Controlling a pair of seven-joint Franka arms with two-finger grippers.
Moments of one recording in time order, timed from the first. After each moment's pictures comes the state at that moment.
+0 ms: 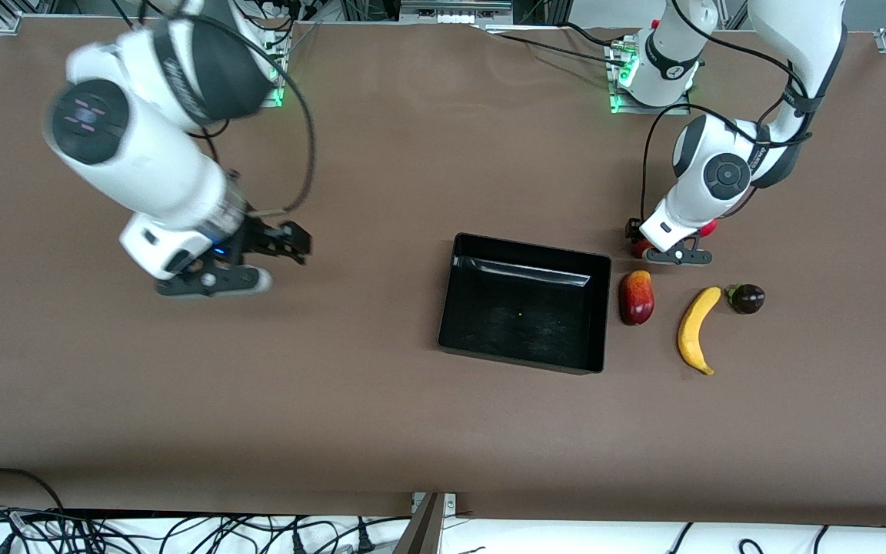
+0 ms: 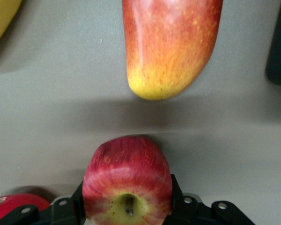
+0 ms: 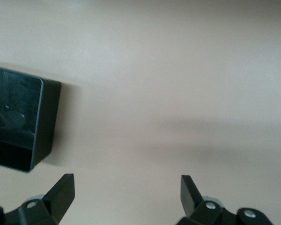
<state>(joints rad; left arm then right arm) -0.03 0.24 -0.12 -2.45 0.08 2.57 -0.18 0.61 0.38 -0.31 -1.29 0.19 1.66 0.23</state>
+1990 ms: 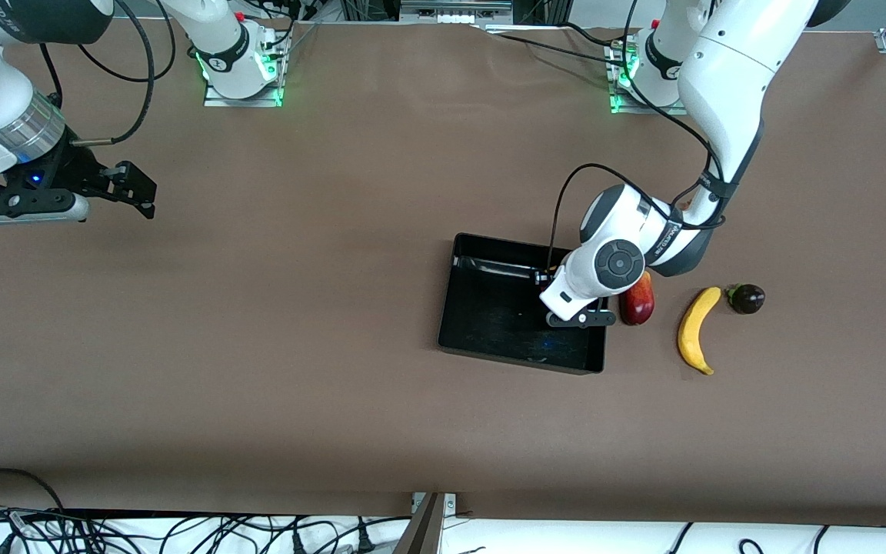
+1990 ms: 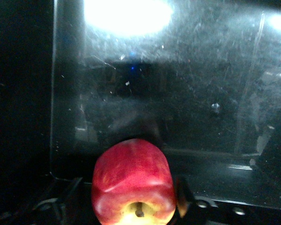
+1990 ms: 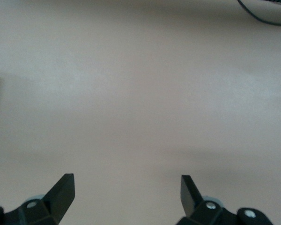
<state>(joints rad) -0.15 0.65 -0.30 -1.72 0.04 2.15 -0.50 0.32 -0.01 -0.17 -1.73 -0.06 1.82 0.07</state>
